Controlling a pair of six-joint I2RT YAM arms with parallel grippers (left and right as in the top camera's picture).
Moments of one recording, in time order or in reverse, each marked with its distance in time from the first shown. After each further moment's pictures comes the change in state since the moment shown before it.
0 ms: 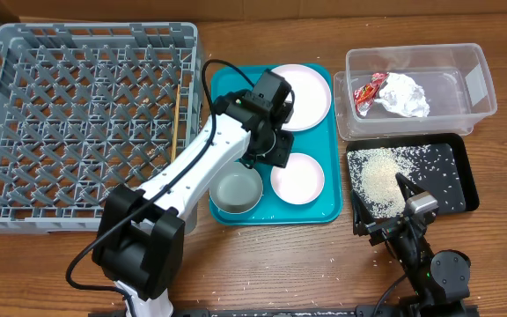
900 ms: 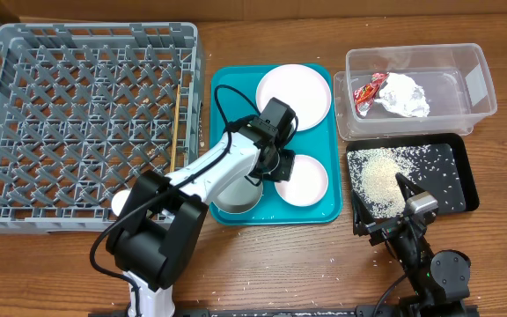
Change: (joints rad) left arm -0.037 0.073 -0.196 0.243 -0.006 -0.084; right arm 0.000 0.000 0.000 0.000 0.000 0.000
